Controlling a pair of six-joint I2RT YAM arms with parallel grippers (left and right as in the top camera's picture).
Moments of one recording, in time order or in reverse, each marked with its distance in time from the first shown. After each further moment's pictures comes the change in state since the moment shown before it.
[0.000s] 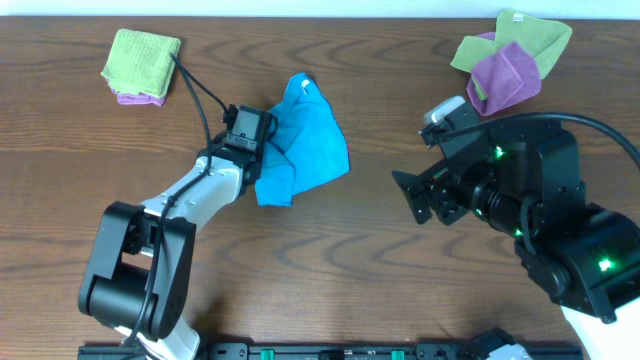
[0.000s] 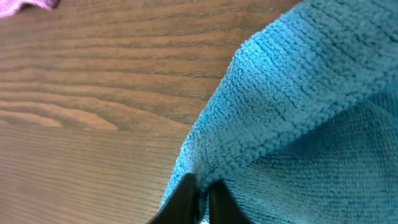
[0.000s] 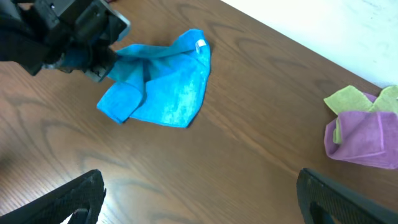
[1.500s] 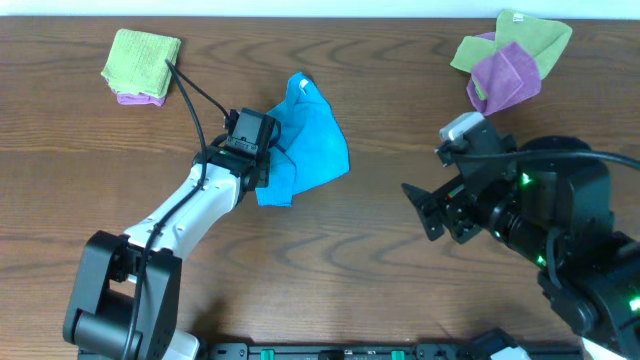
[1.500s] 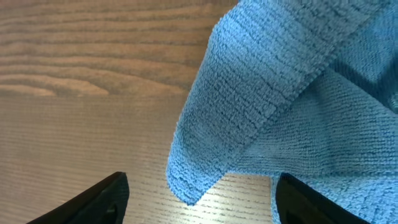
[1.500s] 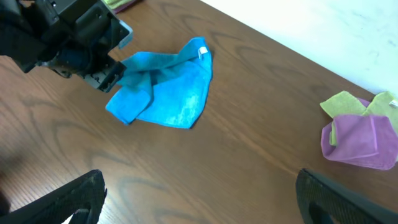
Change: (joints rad) left arm -0.042 -0.119 0.000 -0.156 0.066 -0.067; right arm 0.000 -0.077 0.000 -0.033 -0.015 0.000
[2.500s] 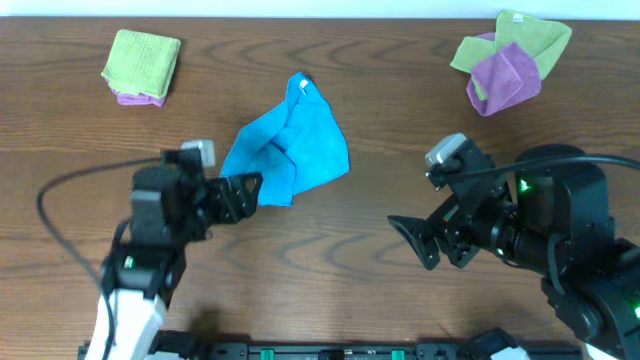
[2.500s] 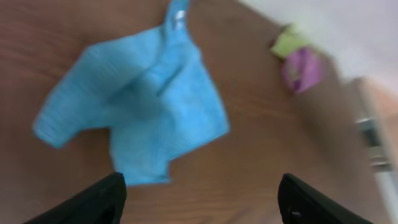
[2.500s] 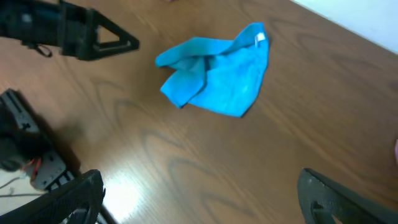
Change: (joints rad) left arm 0.220 -0.733 -0.327 0.076 0.728 -0.212; right arm 0.000 -0.019 0.000 -0.089 -0.206 -0.003
